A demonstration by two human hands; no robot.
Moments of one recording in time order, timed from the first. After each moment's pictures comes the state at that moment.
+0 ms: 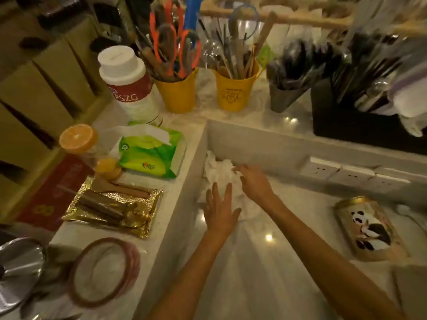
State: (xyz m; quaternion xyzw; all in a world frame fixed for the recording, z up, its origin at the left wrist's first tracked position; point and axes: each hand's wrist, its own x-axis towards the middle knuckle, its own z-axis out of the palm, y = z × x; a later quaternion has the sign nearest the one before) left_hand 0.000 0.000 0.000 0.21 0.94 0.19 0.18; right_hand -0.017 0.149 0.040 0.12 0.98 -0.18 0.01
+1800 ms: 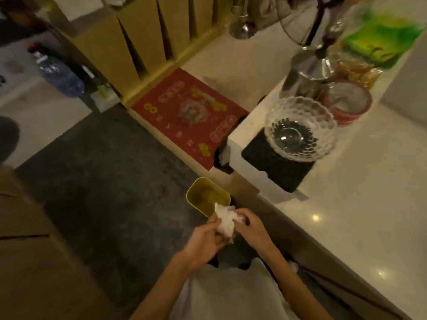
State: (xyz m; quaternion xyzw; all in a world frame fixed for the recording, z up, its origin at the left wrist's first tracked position) left_hand 0.308 -0.533 0.045 -0.23 0.45 0.79 0.35; right_hand 0.288 -0.368 0.005 0.14 0.78 -0.53 0.29
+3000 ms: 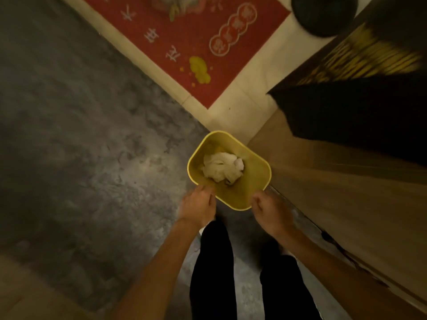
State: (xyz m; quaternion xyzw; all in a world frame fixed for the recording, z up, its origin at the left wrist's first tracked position) left_hand 0.155 -0.693 -0.486 0.00 0.87 0.29 0.39; right_hand 0.173 -0.488 -0.459 0.09 0.92 -0.19 0.33
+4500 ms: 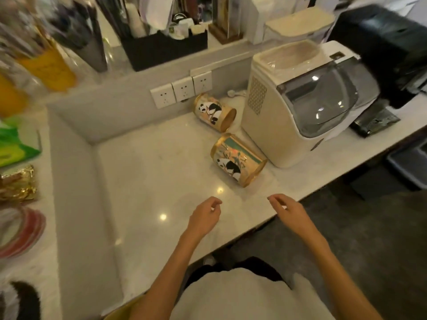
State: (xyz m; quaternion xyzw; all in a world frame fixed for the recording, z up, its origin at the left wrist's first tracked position) left_hand 0.313 -0.071 0.027 0.44 0.75 0.24 0.43; right_hand 0.575 0.026 0.028 0.56 0.69 -0.44 -0.12
